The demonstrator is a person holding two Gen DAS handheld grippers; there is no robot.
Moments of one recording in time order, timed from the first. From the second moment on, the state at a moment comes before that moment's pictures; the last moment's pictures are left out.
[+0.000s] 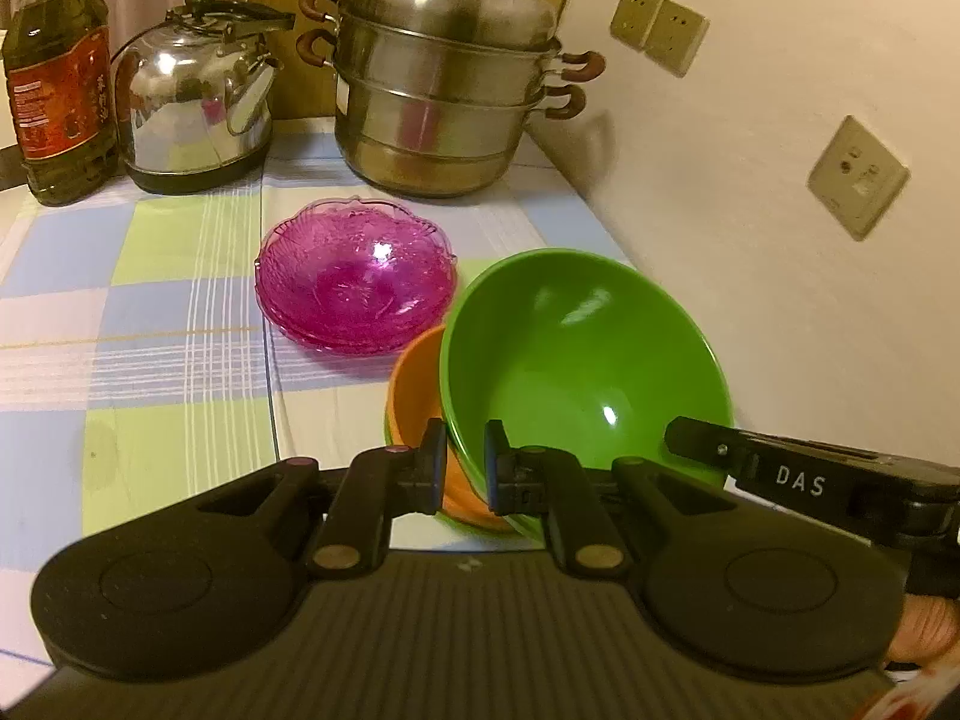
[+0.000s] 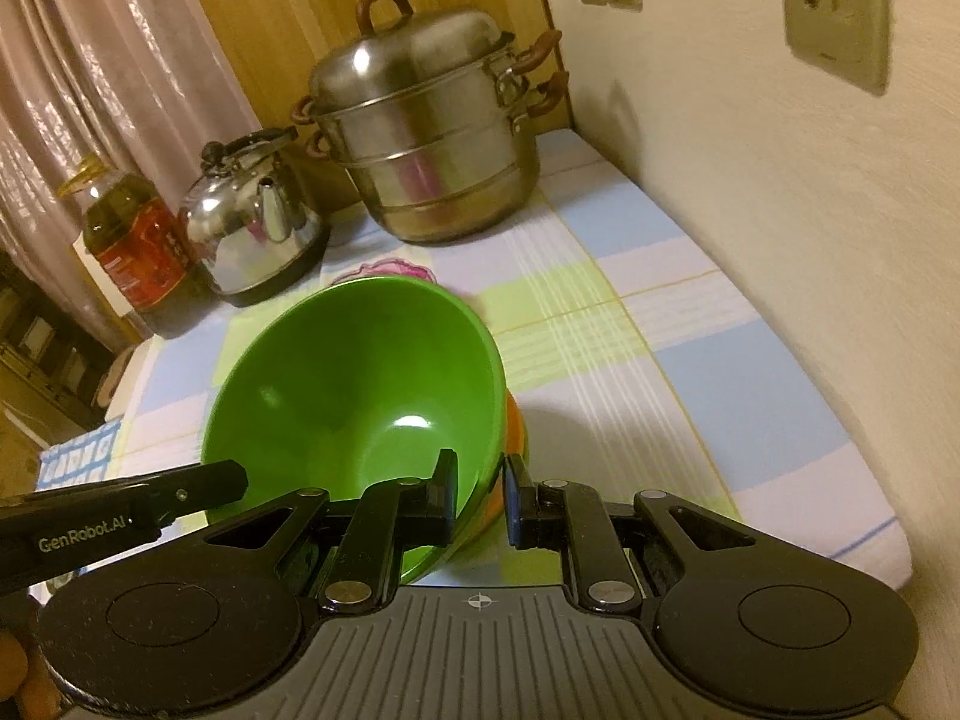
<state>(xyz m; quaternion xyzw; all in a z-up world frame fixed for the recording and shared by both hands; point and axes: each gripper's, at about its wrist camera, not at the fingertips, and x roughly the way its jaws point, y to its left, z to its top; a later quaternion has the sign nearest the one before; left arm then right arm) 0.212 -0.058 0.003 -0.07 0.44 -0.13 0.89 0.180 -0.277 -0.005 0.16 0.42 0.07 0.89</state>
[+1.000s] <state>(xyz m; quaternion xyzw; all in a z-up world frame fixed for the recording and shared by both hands) 0.250 -0.058 -0.052 -0.05 0.47 -0.11 0.87 0.226 -0.254 -0.062 0.08 0.45 0.07 0.89</state>
